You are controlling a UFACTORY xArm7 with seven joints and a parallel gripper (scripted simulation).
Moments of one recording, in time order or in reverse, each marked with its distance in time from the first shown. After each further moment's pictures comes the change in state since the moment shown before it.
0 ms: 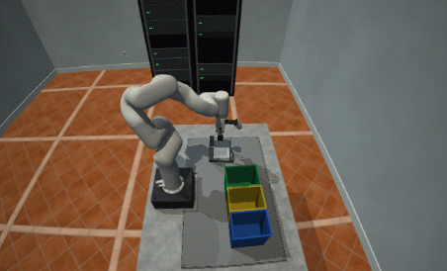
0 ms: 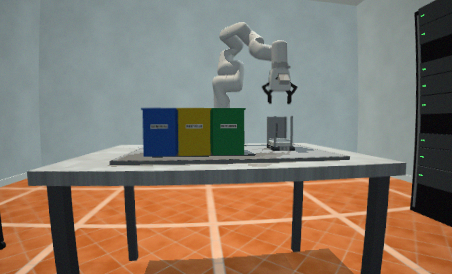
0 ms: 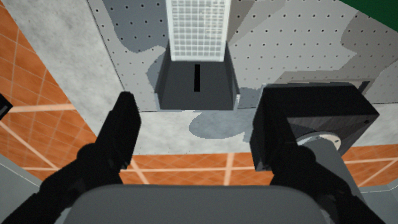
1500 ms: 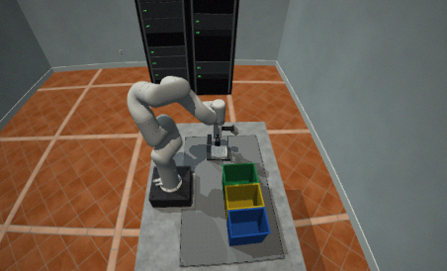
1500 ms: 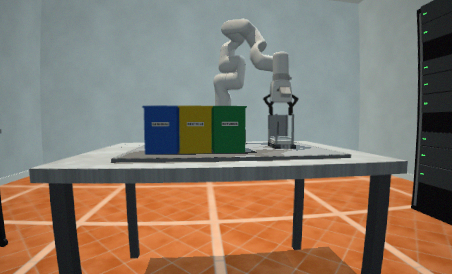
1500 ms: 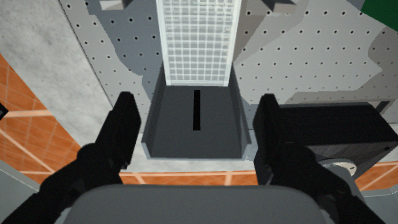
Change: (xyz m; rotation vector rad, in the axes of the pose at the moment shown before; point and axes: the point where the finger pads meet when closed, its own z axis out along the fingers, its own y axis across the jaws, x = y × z) arm 0.000 0.000 0.064 0.002 0.001 0.000
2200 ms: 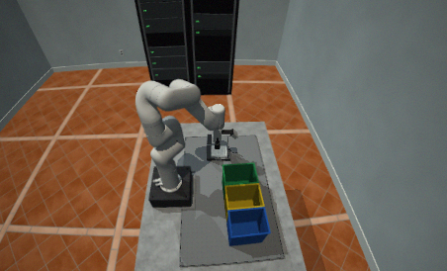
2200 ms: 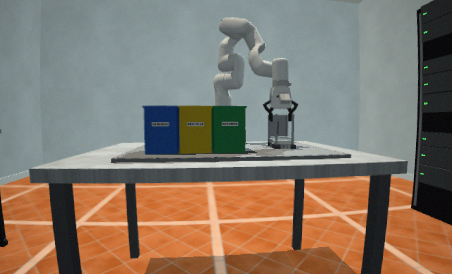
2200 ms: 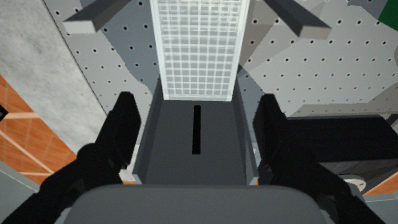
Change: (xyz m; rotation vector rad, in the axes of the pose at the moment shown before) arm -0.001 0.000 0.029 0.011 0.006 -0.001
